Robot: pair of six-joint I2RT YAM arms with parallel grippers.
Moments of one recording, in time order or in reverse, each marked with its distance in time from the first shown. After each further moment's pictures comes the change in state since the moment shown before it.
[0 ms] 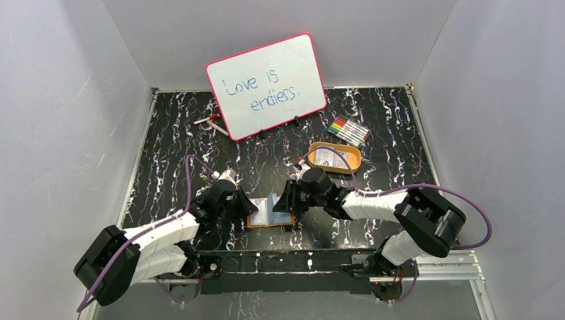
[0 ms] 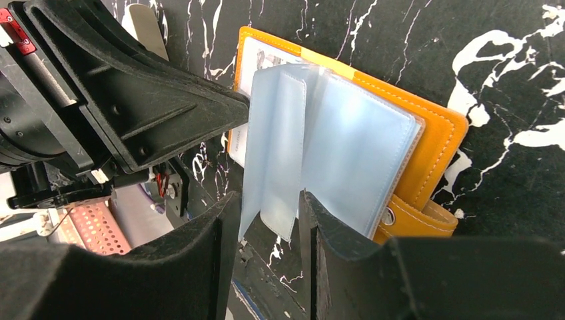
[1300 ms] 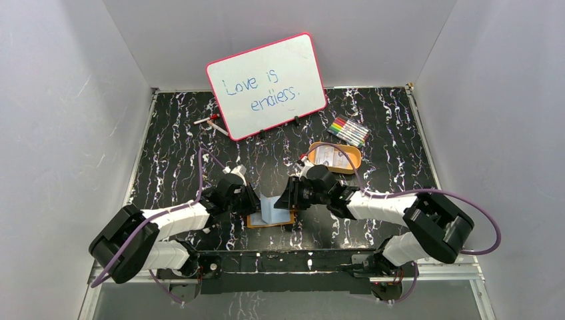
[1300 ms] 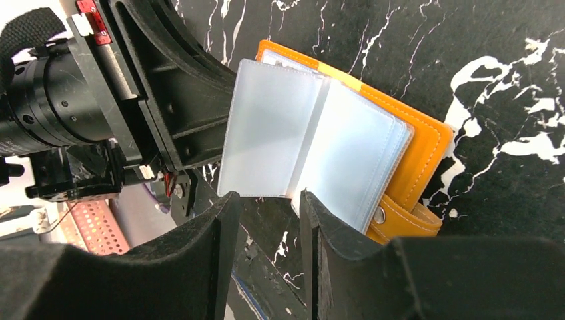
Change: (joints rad) left arm 0.000 0.195 0.076 0.109 0.105 0.036; right arm -0.025 -0.060 -0.007 -0.002 -0.021 -0.030
